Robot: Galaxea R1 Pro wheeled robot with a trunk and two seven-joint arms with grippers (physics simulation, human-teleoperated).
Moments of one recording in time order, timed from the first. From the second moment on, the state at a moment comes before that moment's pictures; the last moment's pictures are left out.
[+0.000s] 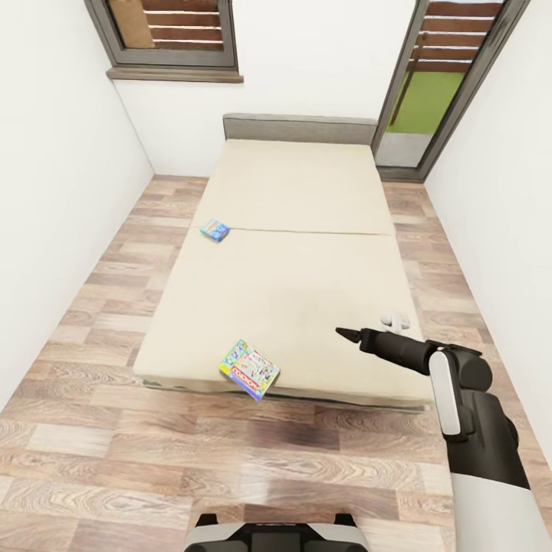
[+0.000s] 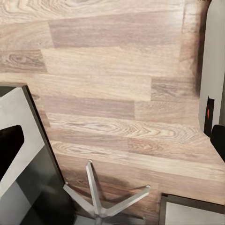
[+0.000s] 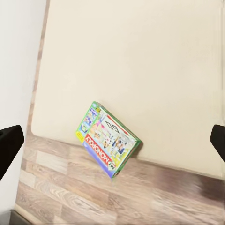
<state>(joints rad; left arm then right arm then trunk) -0.39 0.17 0.24 0.03 -0.36 -0.11 0.17 -0.62 -0.01 -0.21 -1.53 -0.20 1.04 0.51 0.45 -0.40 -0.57</state>
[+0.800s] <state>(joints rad) -0.39 0.17 0.24 0.03 -0.36 -0.11 0.17 -0.32 -0.01 -0.36 -1.56 -0.19 1.00 0.52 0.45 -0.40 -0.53</state>
